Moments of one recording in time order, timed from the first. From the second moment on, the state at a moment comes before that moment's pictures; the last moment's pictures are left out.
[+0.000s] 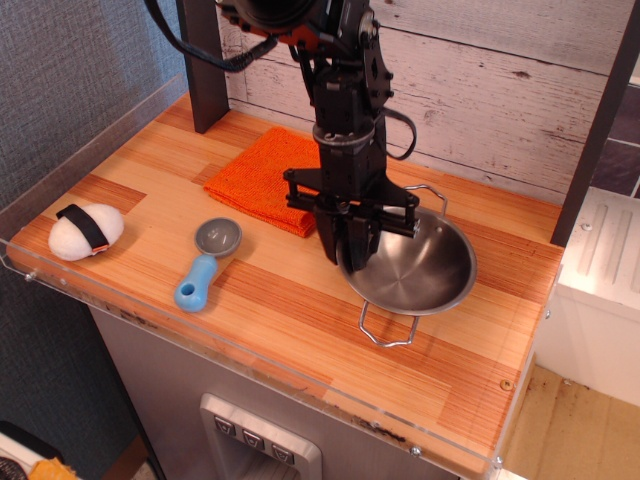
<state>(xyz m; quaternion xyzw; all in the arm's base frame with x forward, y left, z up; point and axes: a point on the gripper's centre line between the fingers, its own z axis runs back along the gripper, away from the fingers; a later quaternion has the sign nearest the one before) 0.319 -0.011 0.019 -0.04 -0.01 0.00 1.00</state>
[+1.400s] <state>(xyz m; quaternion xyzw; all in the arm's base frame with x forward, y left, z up) 0.334 0.123 0.076 -0.07 -0.07 0.15 0.98</state>
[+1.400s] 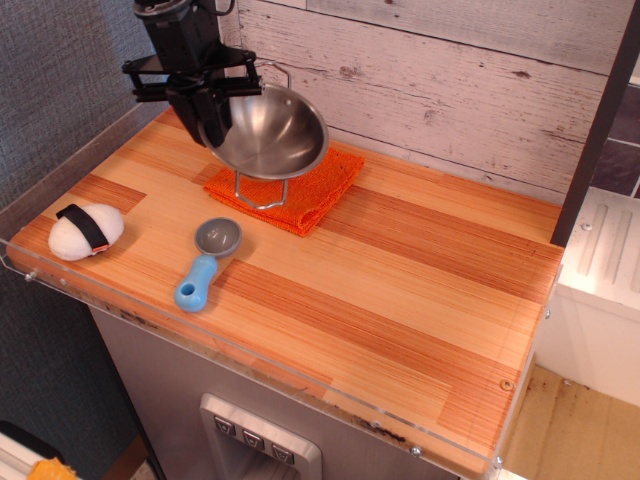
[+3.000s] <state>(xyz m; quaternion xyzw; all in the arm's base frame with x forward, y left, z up) 0.351 0.121 0.053 -0.07 -0.06 0.15 0.98</state>
